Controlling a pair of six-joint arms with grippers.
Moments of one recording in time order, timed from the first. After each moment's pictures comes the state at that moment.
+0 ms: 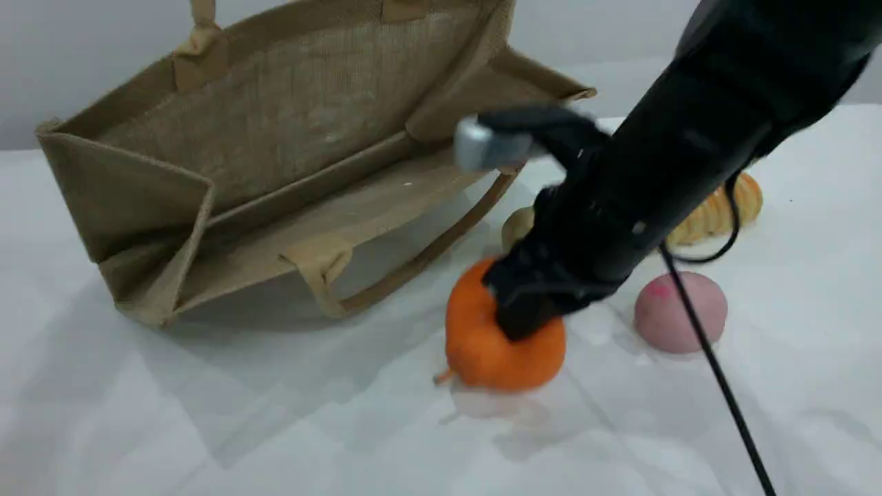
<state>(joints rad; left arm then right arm) -0.12 1.94 -2.08 -0.63 1.22 1.09 0.46 1.98 -1.00 0.95 0.40 -0.94</state>
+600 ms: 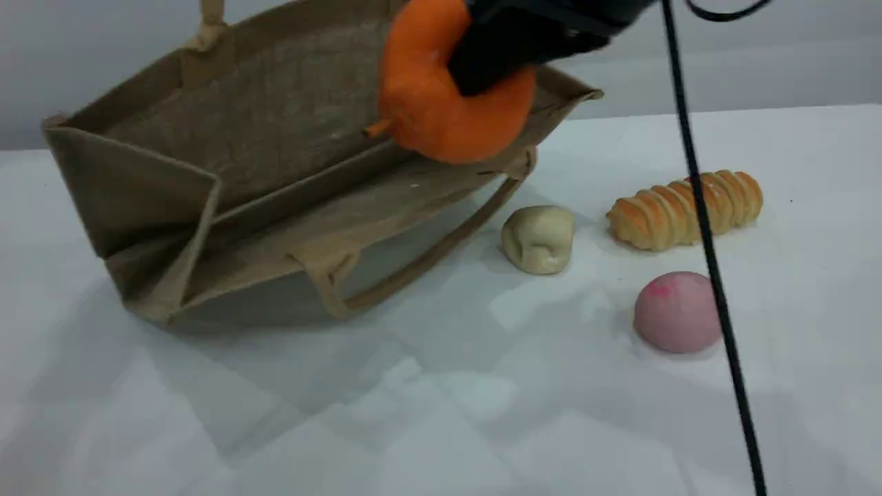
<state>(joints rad) -0.14 1.94 -2.08 -0.67 1.22 1.08 0.46 1.69 -1.09 0.96 0.43 -0.93</state>
